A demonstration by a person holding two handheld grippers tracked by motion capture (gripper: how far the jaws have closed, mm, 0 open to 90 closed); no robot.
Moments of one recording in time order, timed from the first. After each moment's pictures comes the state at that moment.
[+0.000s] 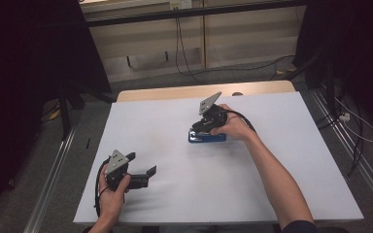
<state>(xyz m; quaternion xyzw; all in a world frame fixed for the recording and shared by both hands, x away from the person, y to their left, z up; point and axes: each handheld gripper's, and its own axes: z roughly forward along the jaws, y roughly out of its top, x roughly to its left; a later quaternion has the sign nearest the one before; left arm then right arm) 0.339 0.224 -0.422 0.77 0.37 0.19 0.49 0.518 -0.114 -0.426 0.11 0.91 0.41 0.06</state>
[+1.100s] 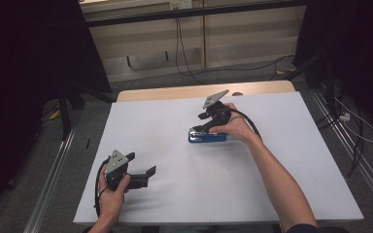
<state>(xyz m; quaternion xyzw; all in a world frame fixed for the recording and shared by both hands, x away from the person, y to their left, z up) 0.339 0.224 -0.423 0.77 0.37 0.19 0.49 0.514 -0.125 -0.423 0.22 0.87 0.43 0.08</state>
